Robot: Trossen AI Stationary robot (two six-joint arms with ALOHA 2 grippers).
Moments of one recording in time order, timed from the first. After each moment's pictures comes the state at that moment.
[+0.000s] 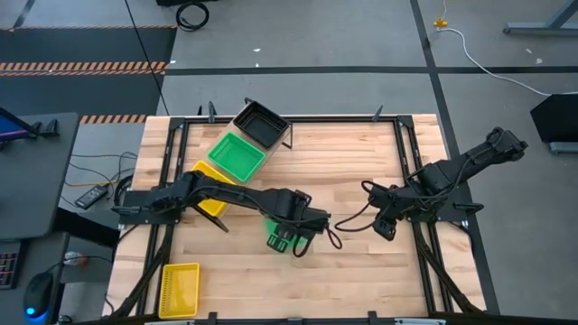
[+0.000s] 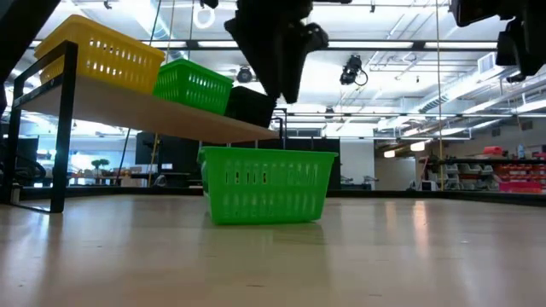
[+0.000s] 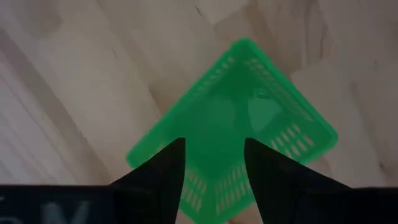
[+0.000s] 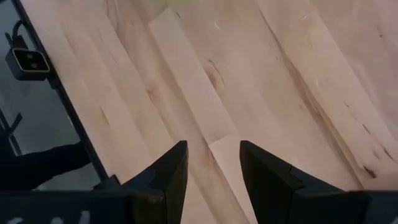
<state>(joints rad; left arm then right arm) -0.23 2.24 2.18 -1.34 -0.13 0.30 0.43 1.02 0.92 -1.03 -0.02 1.03</state>
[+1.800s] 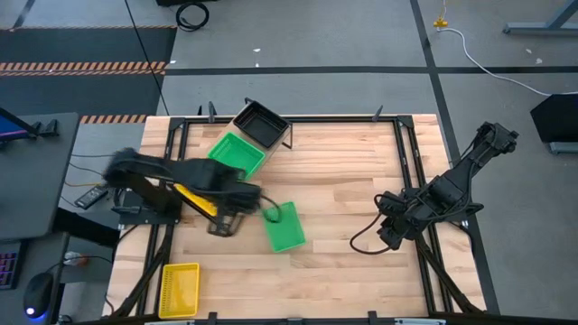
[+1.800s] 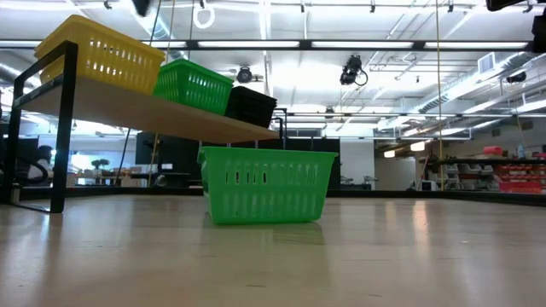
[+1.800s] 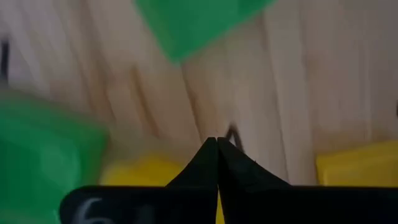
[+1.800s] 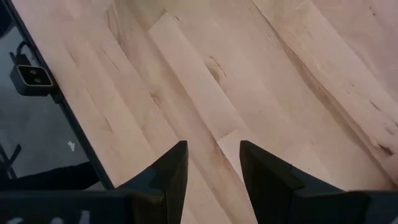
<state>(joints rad) -0.26 1.67 1.81 -1.56 -0.08 0.02 0.69 1.02 0.92 -1.05 0.19 1.34</state>
